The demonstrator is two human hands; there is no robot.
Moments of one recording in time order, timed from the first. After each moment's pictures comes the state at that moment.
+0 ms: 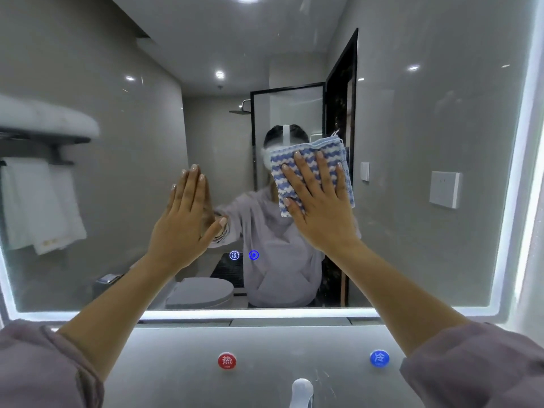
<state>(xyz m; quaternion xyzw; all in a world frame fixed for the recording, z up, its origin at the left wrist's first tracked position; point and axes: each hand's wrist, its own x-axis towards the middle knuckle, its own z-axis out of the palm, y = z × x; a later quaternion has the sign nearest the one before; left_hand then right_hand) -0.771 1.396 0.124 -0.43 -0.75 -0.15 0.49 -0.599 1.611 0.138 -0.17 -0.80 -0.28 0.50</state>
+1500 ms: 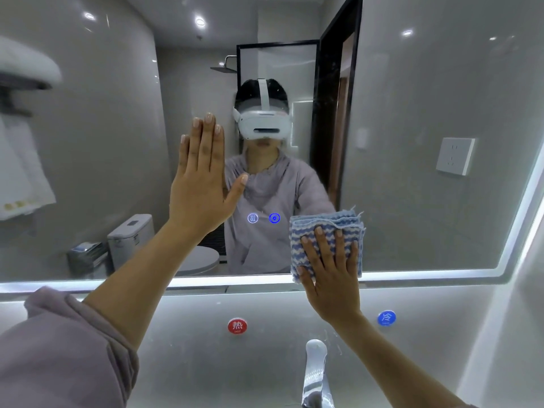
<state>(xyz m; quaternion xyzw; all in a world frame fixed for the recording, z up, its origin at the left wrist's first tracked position) -0.798 1.423 0.110 -0.44 -0.65 -0.23 0.58 -0.611 1.588 -0.058 -0.19 -0.81 -0.19 0.51</state>
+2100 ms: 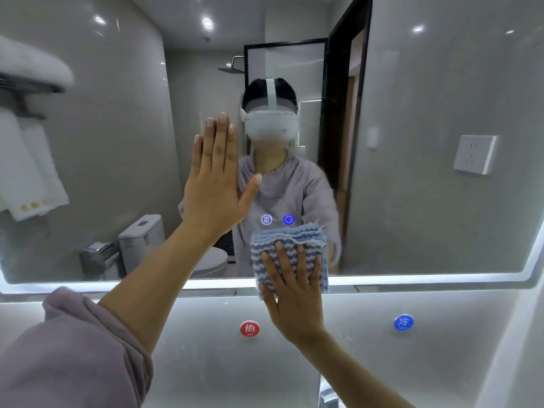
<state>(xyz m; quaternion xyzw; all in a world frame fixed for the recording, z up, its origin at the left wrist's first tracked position) -0.797 1.422 0.110 -0.44 -0.67 -0.23 0.56 -0.669 1.521 -0.076 -0.17 -0.83 -0.17 0.51</state>
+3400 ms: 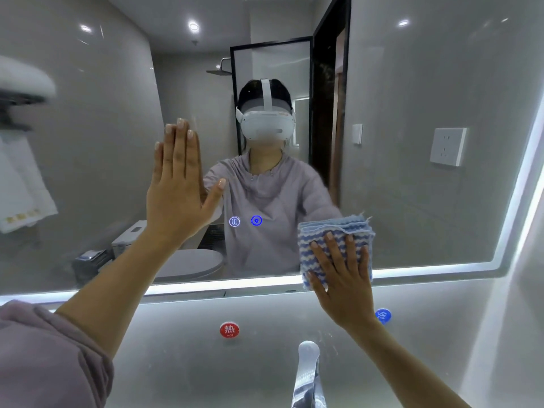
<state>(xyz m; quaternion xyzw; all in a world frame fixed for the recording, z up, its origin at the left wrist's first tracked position) -0.793 1.420 0.111 -0.42 -0.67 -0.20 0.57 -0.578 1.616 -0.069 -0.21 -0.82 -0.19 0.50</state>
